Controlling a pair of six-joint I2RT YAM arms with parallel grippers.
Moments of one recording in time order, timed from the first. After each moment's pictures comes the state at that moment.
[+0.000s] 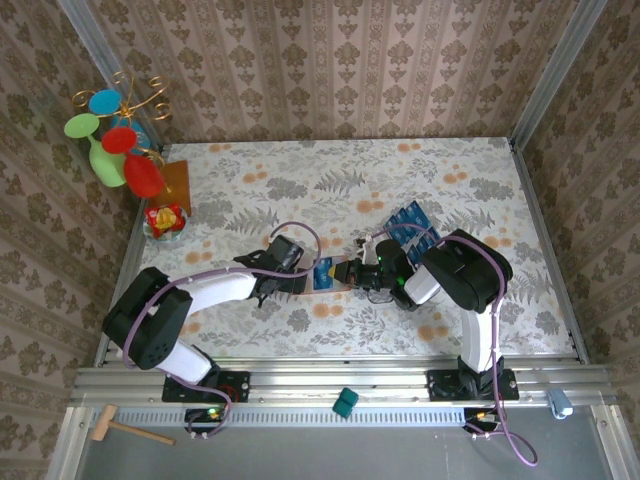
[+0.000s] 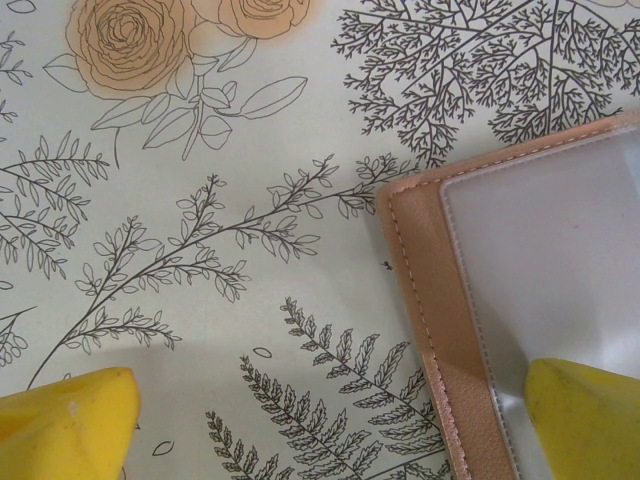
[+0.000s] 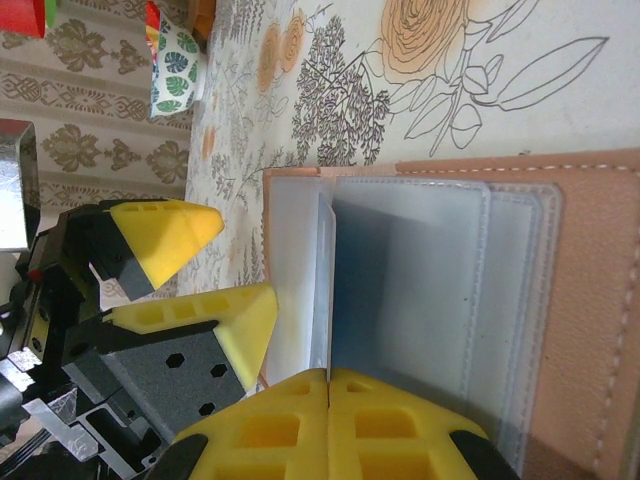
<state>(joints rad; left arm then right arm) -0.73 1.51 0.70 -0.29 -0.28 -0.38 0.56 1.97 0.56 0.99 -0.58 1.00</state>
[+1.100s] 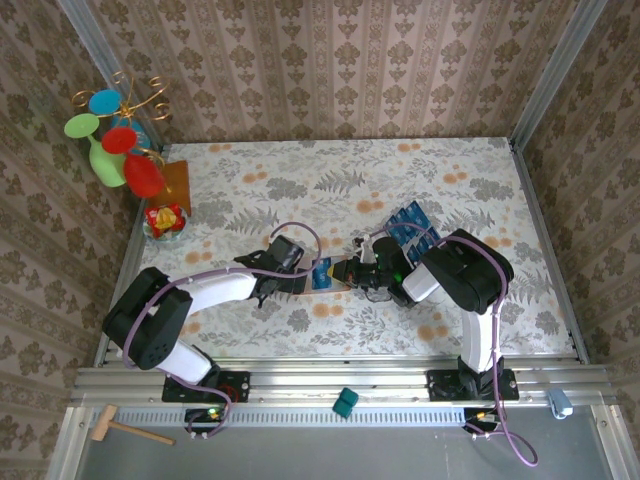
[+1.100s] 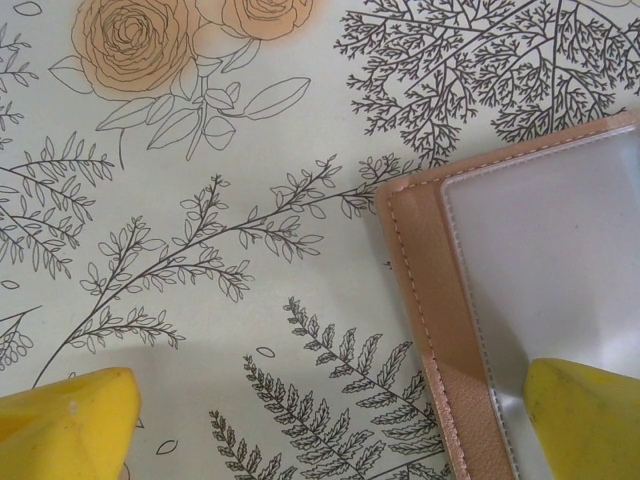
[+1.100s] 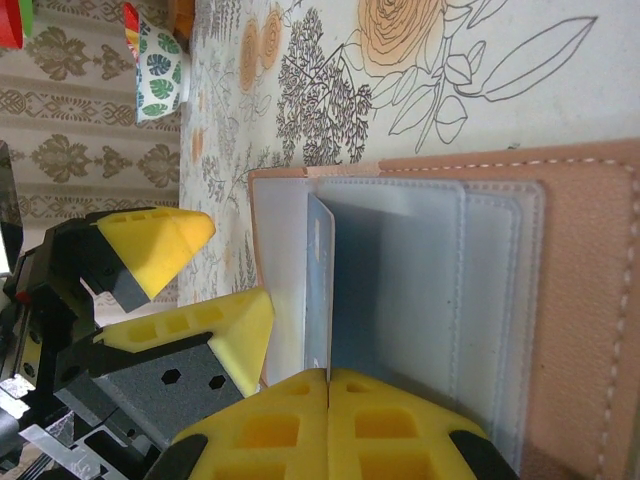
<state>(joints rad) -0.74 1.51 0.70 -0.29 -0.29 -0.38 0.56 1.96 0.59 0.90 -0.58 1.04</state>
